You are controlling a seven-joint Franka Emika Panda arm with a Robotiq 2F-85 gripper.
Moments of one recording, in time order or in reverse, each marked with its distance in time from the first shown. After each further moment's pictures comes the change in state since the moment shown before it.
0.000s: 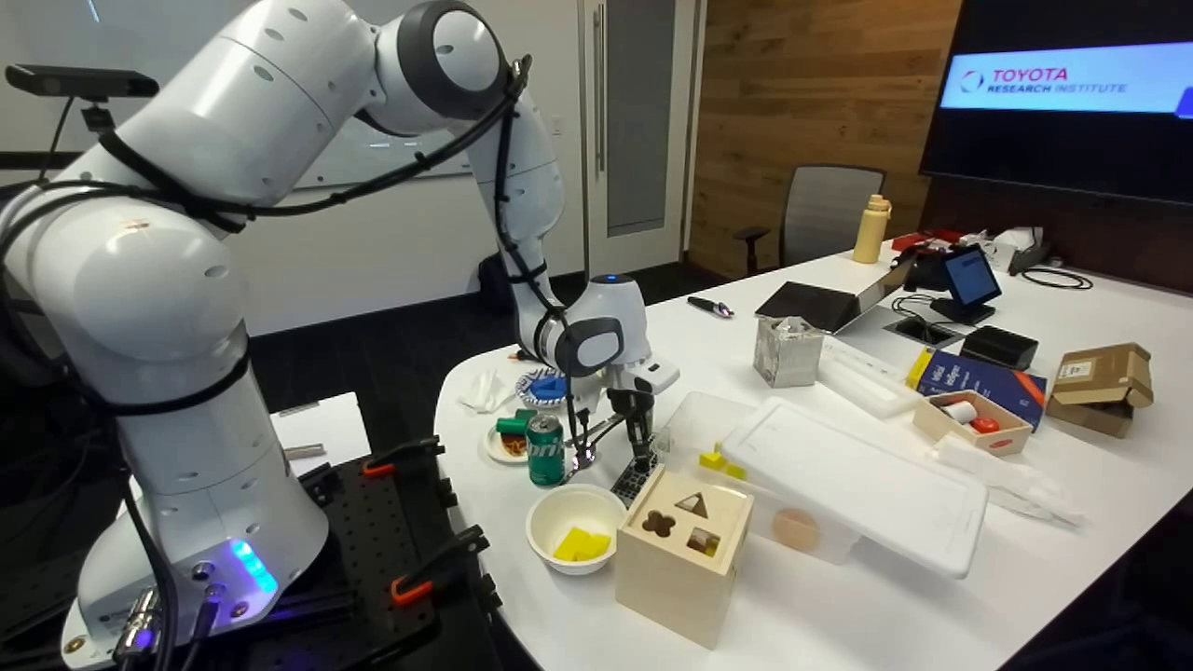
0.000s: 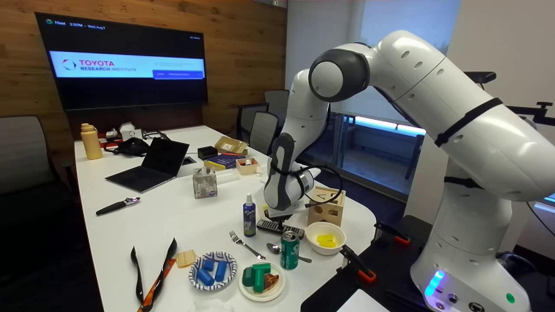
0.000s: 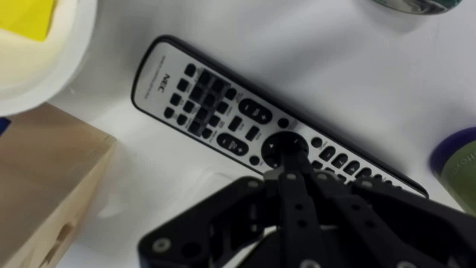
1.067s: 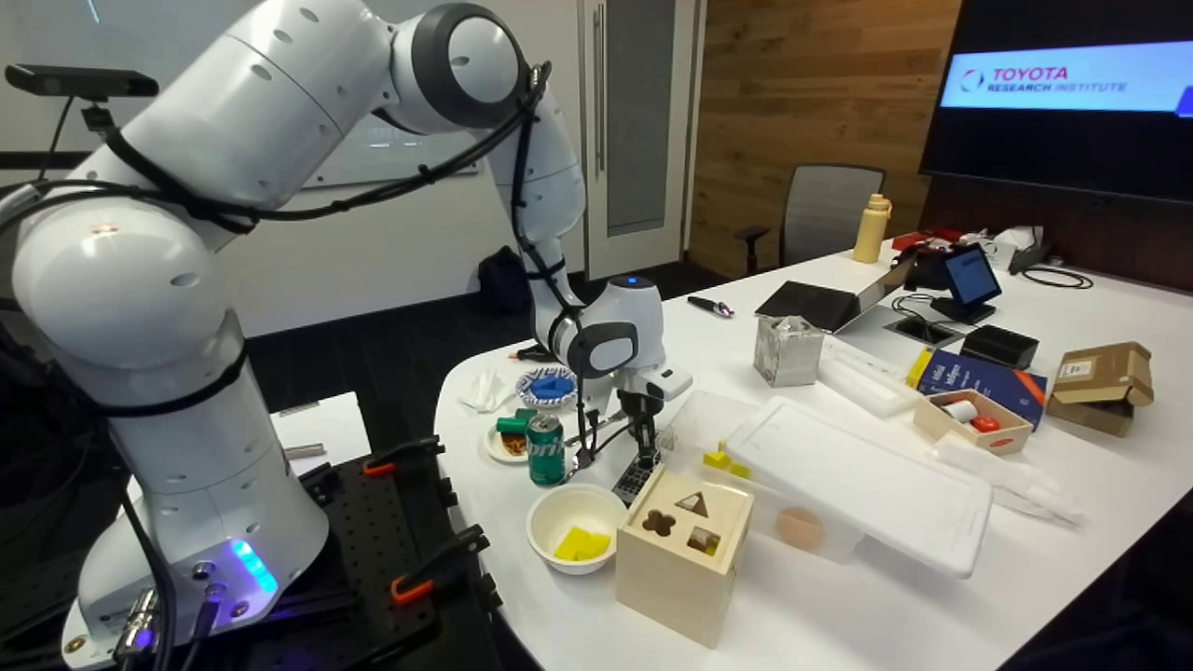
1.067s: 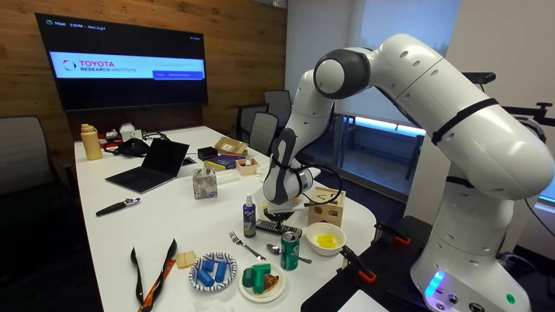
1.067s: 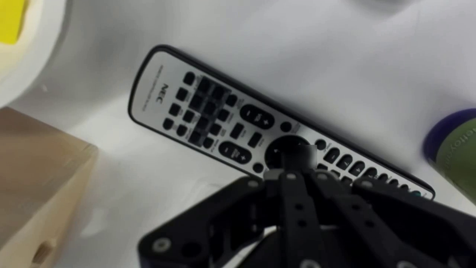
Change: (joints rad) arm -0.151 -0.001 0.110 0.051 0.000 -0.040 -0.039
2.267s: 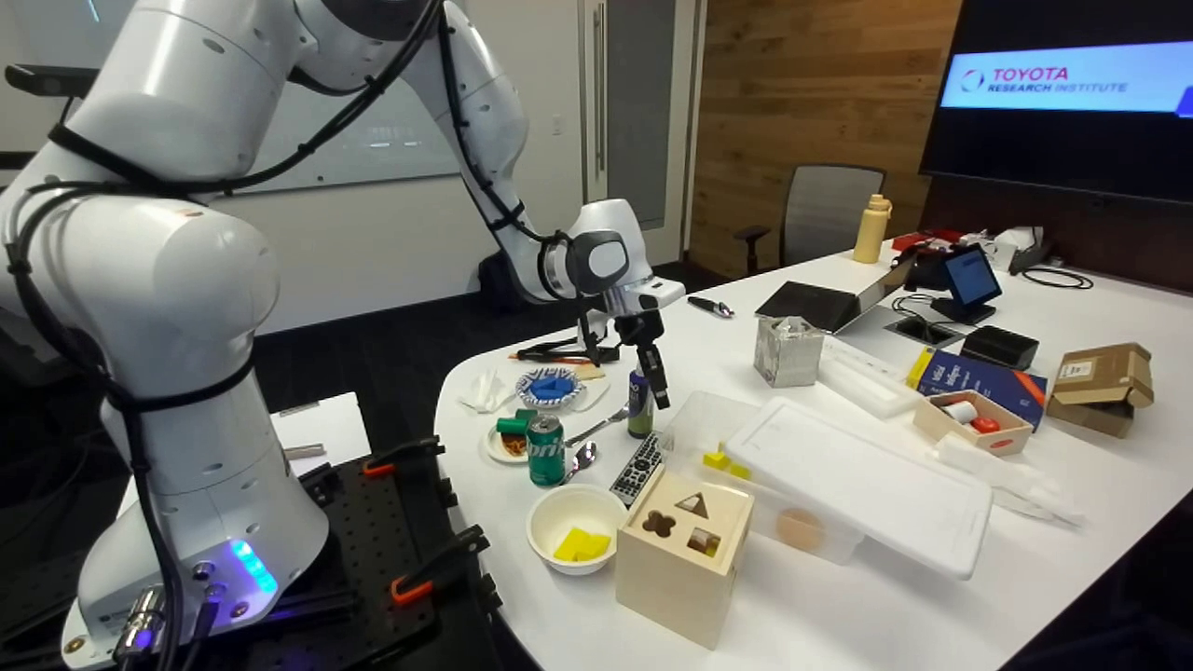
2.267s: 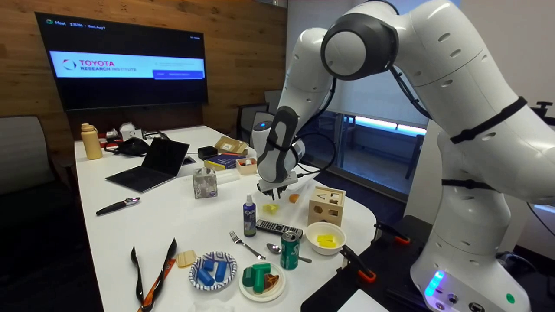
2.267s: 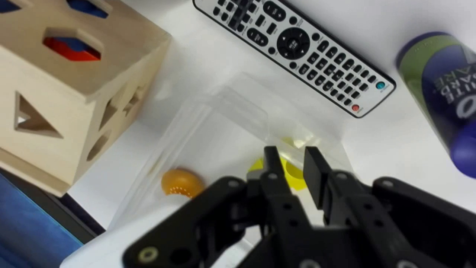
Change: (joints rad) arm 0.479 -0.185 -0.431 -0.092 -0.175 -0.179 0.215
